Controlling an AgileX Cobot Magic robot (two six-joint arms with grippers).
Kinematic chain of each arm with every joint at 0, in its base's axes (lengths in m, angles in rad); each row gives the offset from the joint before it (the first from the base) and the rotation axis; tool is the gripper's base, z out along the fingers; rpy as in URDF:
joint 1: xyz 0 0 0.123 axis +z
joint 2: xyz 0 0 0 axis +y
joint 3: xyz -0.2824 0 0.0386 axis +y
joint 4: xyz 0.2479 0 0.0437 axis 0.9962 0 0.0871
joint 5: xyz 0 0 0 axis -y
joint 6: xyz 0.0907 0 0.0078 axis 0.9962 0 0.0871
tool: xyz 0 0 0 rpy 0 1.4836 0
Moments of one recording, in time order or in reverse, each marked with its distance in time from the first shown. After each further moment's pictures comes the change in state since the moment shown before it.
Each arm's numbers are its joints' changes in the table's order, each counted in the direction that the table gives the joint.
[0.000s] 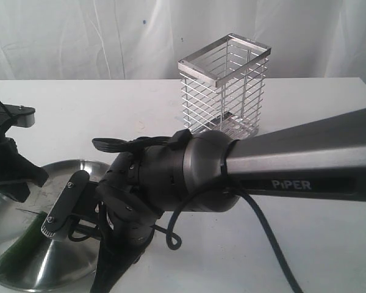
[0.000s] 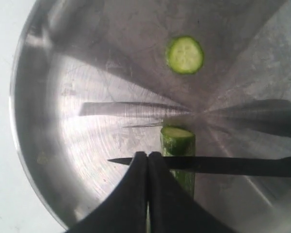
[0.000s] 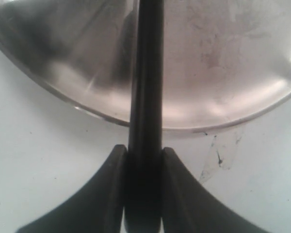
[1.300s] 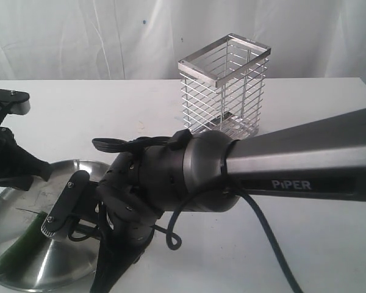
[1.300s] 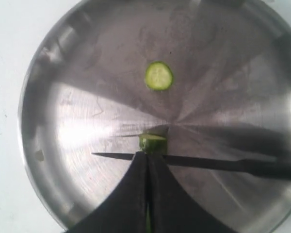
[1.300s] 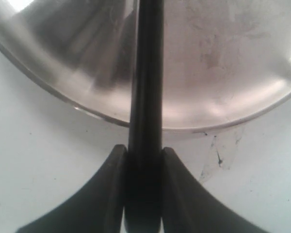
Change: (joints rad) left arm -0.089 -0.177 0.087 0.062 0.090 -0.158; right arm 0.000 0.000 0.000 -0.002 0.002 0.008
